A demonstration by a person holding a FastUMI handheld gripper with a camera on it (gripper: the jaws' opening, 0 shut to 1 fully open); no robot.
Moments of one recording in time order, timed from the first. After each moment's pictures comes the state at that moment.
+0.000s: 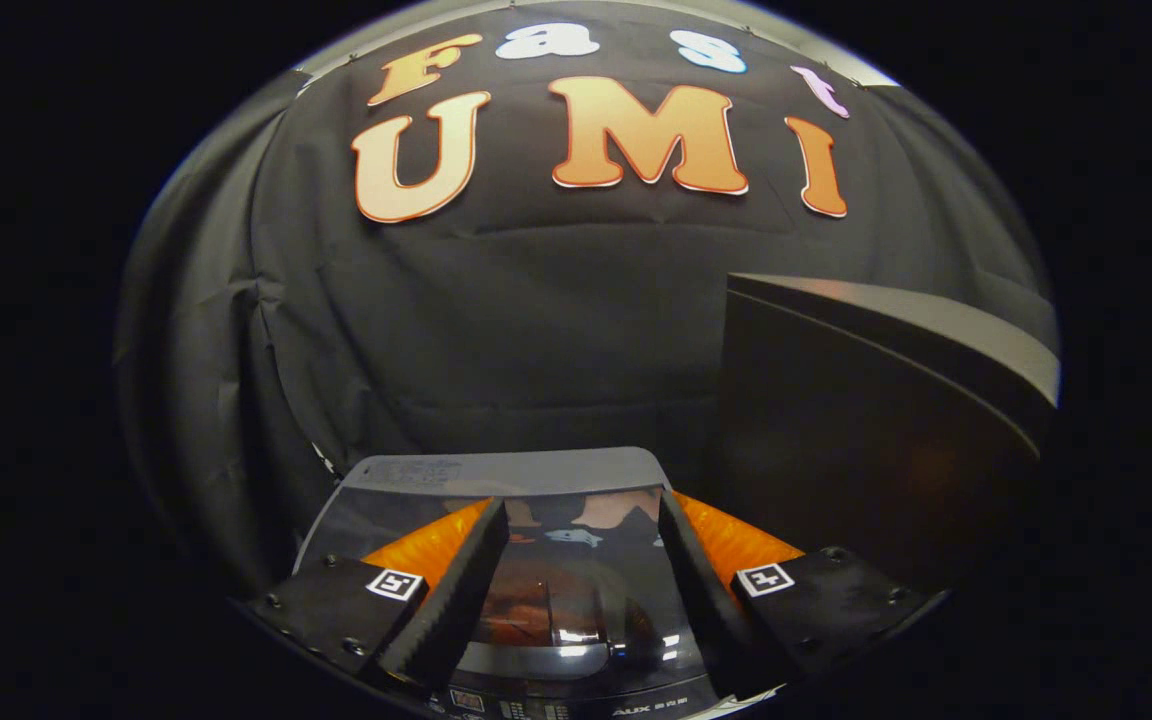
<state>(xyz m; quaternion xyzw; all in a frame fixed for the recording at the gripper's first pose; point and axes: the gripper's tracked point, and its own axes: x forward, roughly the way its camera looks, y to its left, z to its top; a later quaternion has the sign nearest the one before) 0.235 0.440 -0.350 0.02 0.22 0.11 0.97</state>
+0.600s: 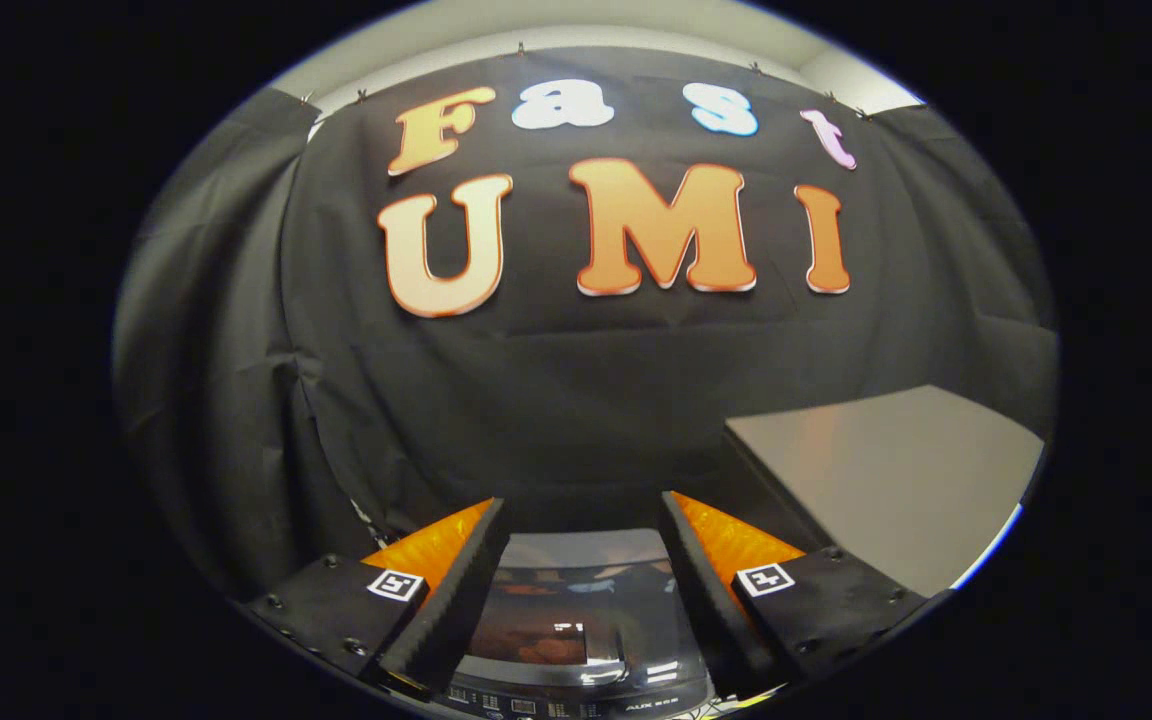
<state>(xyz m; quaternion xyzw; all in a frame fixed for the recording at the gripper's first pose) 0.206 0.438 -0.181 0.04 0.12 0.12 0.98</state>
